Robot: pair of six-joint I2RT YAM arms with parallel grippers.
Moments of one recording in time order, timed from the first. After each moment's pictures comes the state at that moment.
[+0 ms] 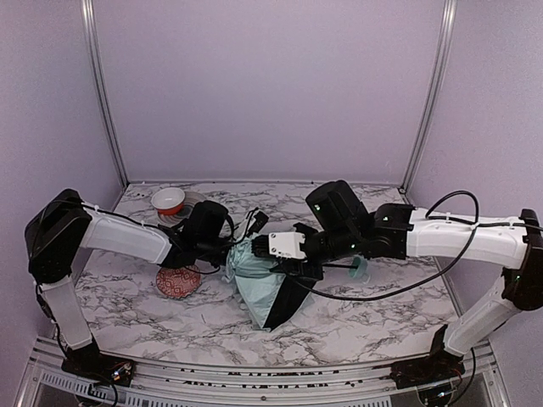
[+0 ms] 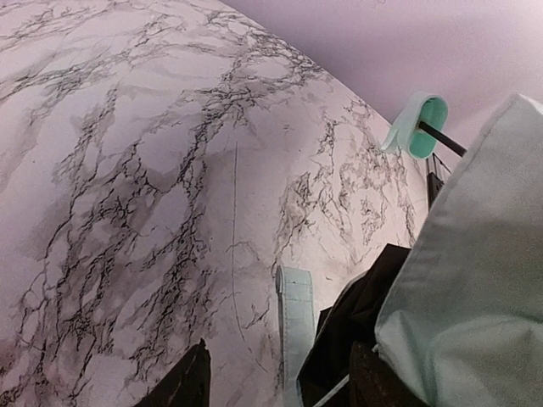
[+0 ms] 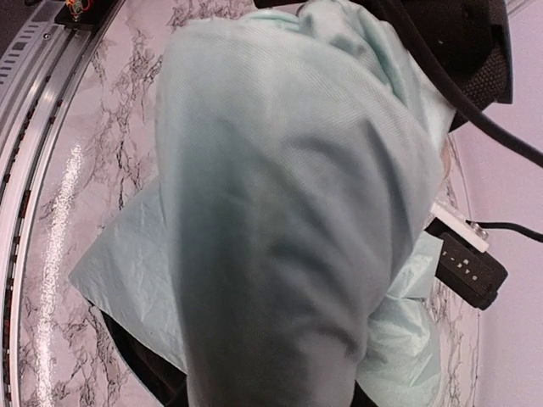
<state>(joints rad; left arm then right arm) -0.82 1.82 1.00 0.26 0.57 -0.27 1.02 1.47 1.17 -0.40 -0.15 -0.69</state>
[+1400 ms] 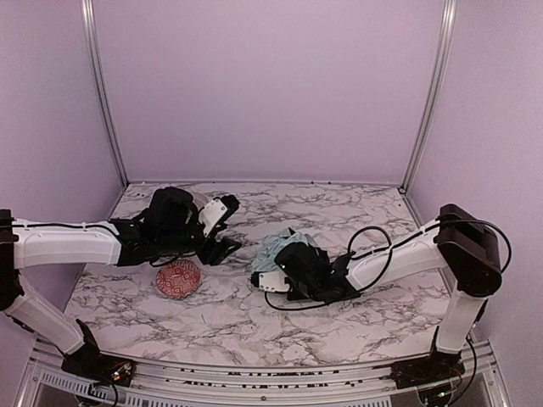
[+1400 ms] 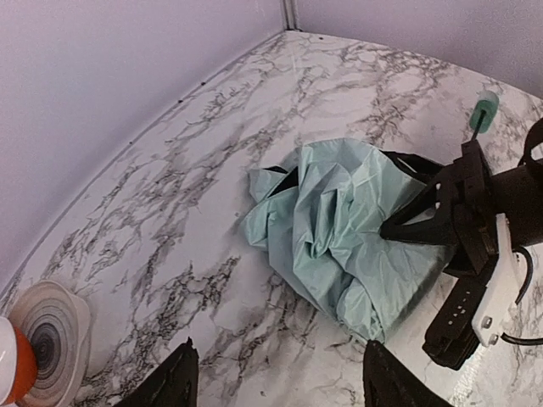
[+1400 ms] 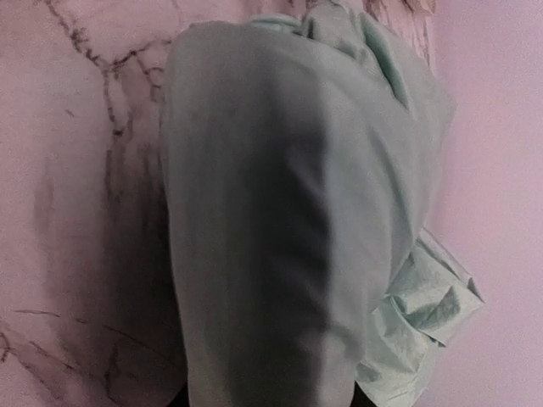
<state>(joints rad) -0.79 1.43 0.88 0.05 0.04 0.19 1.04 1.81 0.96 0.03 0.53 -0.85</state>
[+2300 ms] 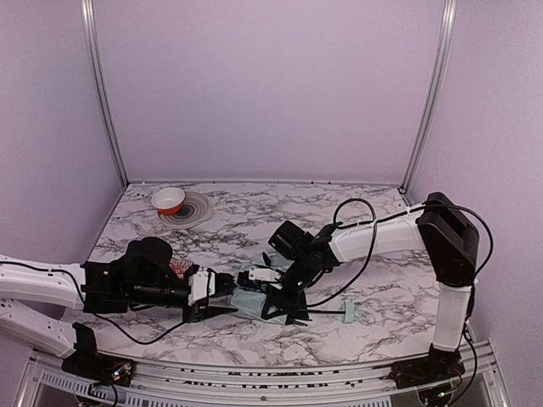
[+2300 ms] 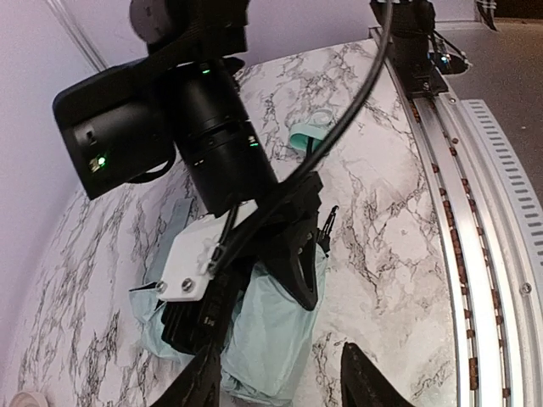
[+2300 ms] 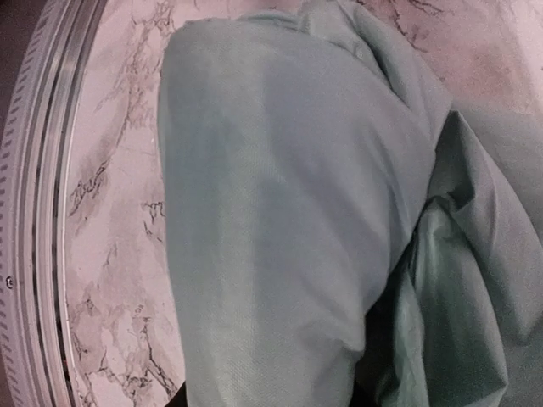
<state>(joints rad) -1.06 1.13 0.57 0.09 0.20 0.46 0.95 1.96 1.25 -0.49 -0.52 -0.44</state>
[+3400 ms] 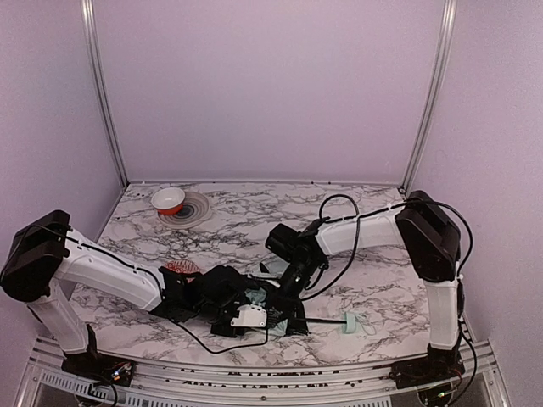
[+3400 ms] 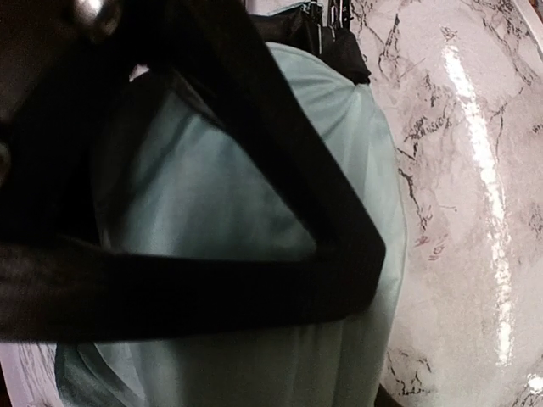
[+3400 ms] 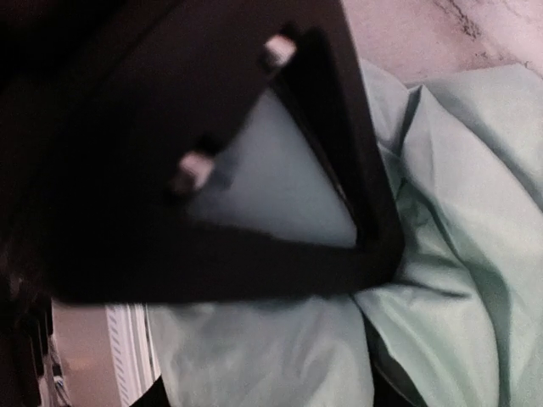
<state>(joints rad) -1.19 1.69 0.79 -0.03 -0.08 0.68 0.90 2.11 1.41 -0.74 -0.83 -0.41</state>
